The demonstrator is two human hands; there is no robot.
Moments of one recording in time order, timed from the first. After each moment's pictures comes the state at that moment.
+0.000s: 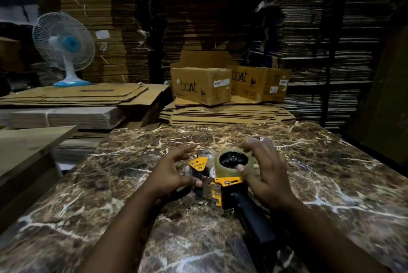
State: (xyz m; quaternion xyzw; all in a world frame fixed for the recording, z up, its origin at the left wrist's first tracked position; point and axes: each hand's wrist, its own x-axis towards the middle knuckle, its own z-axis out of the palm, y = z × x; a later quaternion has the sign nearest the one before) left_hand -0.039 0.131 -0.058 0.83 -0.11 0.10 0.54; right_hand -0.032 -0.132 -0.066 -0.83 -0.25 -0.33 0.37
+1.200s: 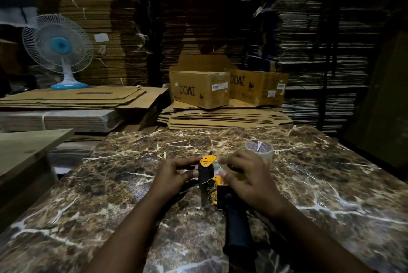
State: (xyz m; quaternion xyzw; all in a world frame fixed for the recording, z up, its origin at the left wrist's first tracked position) left_hand -0.032 0.108 -0.067 0.72 -0.04 0.06 0.69; right_hand -0.034 -0.109 -0.057 -0.86 -0.27 -0.26 0.36
